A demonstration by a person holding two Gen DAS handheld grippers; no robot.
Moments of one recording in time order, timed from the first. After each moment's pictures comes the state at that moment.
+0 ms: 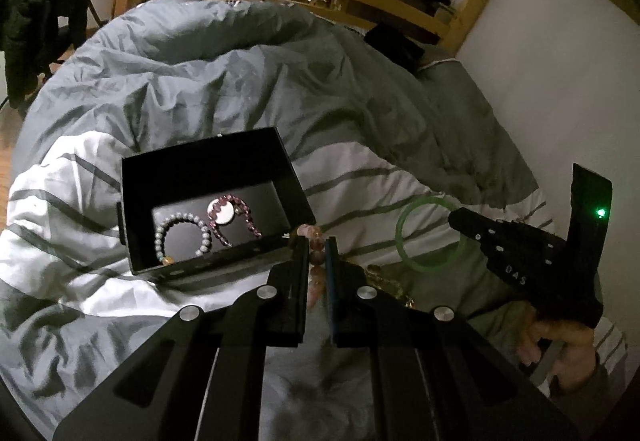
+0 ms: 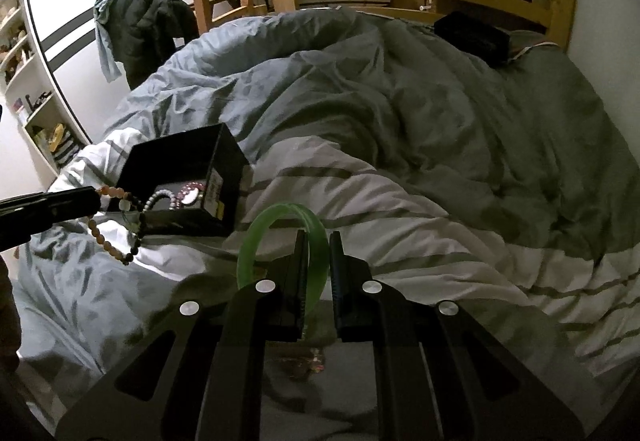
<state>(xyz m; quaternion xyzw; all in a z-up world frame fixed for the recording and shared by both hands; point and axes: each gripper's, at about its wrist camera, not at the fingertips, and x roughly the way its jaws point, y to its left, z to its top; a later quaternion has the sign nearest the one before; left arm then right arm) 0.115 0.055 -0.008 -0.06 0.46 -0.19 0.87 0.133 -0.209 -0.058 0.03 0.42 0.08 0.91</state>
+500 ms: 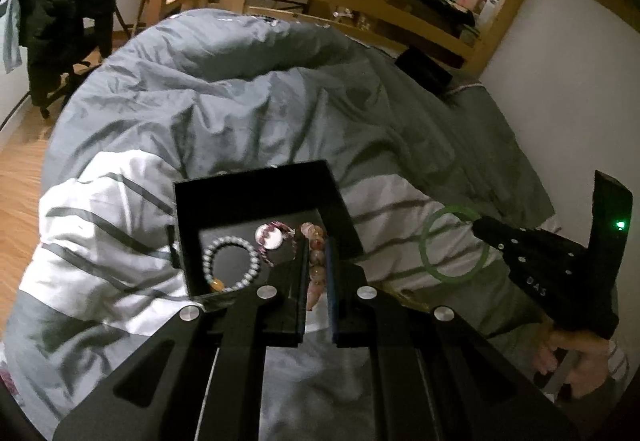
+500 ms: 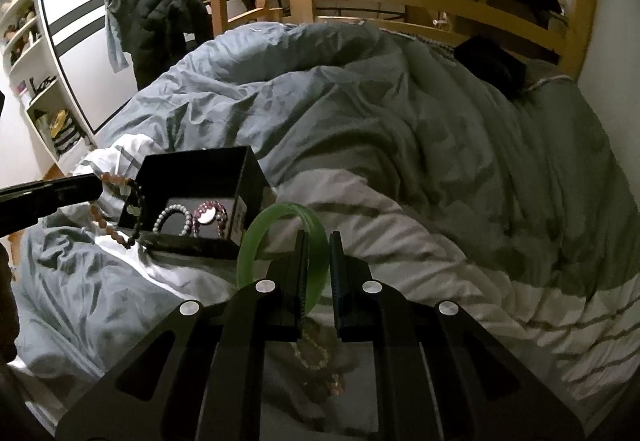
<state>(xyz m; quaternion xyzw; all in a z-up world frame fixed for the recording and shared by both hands) 0.133 0.093 0.009 -0.07 0.44 -0.15 0.88 0.155 -0.171 -0.030 -0.01 0.41 0.08 0.91</state>
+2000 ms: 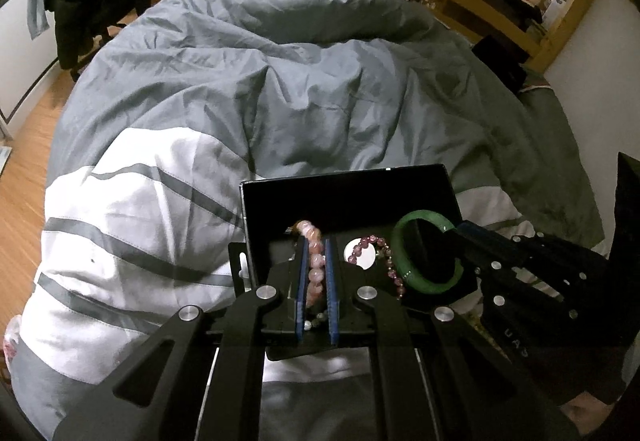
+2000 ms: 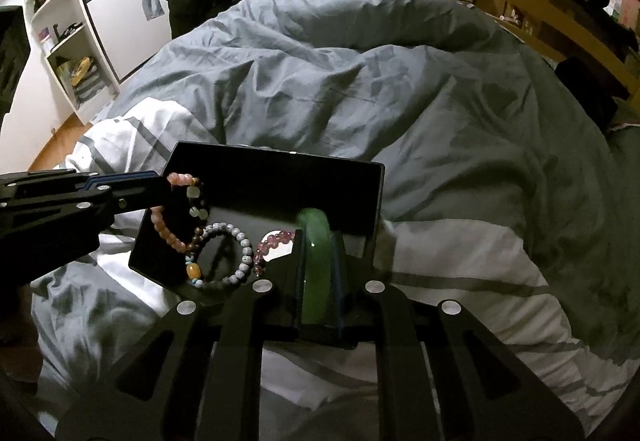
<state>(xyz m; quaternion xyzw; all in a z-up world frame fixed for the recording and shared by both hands) 0.206 0.137 -0.047 -0.07 0.50 -0.07 0.86 0.234 -0.049 -0.080 -0.05 0.46 0.16 0.87</state>
